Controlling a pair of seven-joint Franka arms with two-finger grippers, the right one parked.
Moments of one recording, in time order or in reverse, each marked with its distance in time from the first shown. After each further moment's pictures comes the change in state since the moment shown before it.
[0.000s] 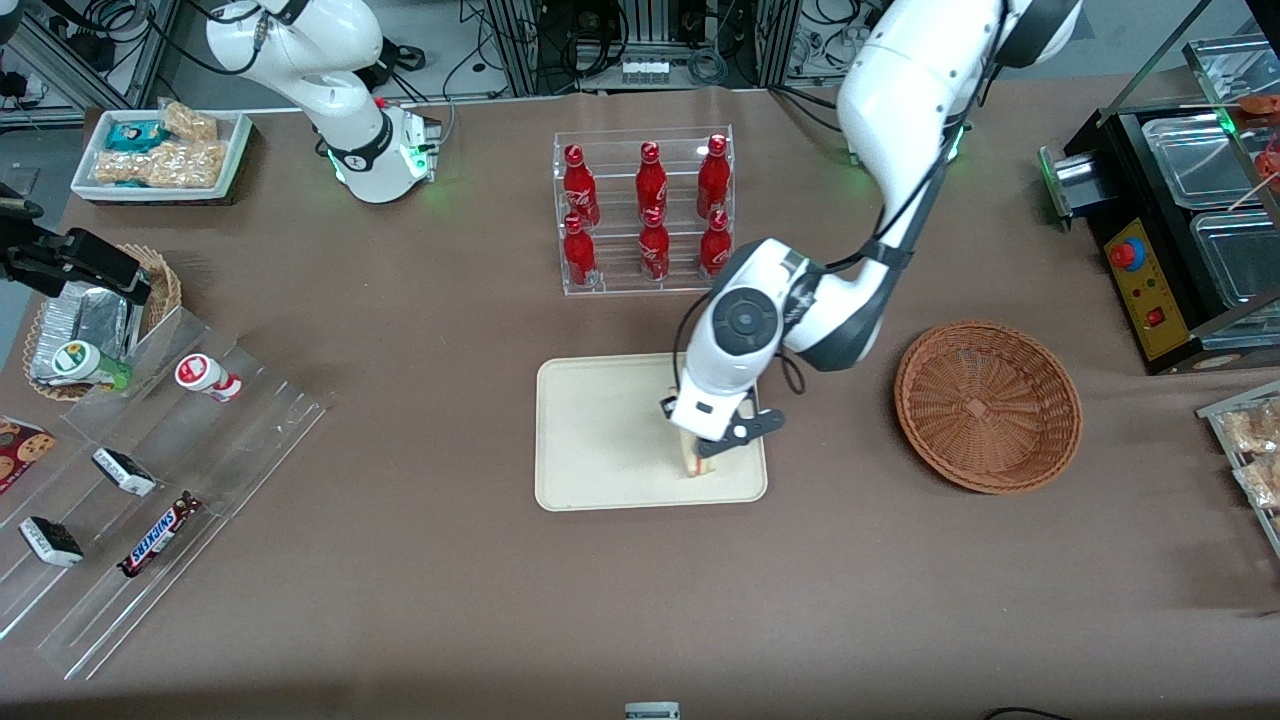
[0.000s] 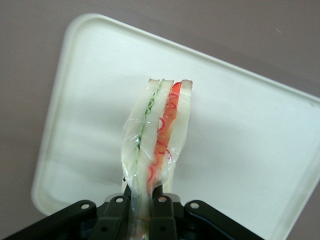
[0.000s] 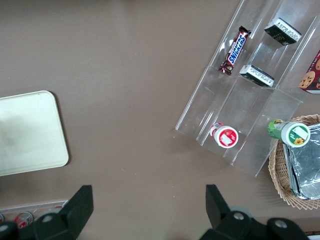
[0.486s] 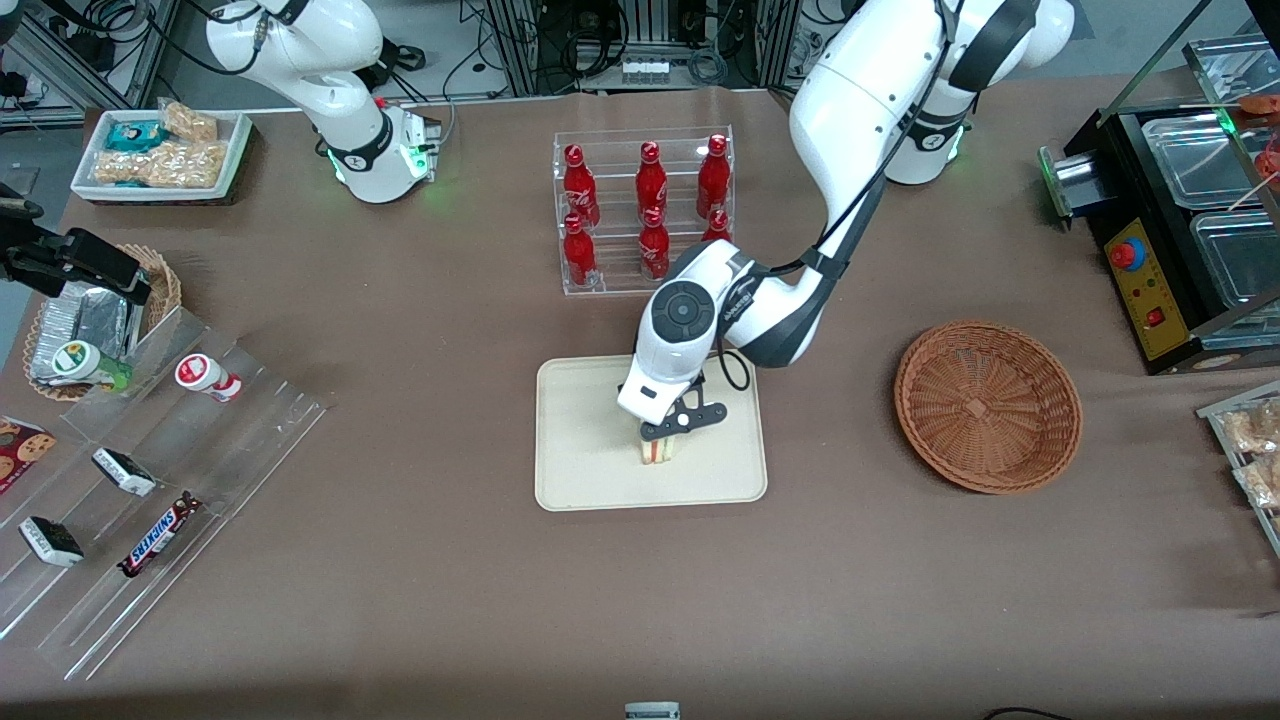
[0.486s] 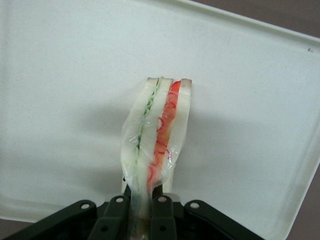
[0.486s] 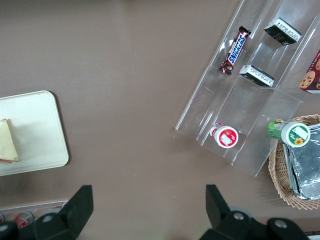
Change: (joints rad) arm -0.072 0.077 0.001 0.046 0.014 0.024 0.018
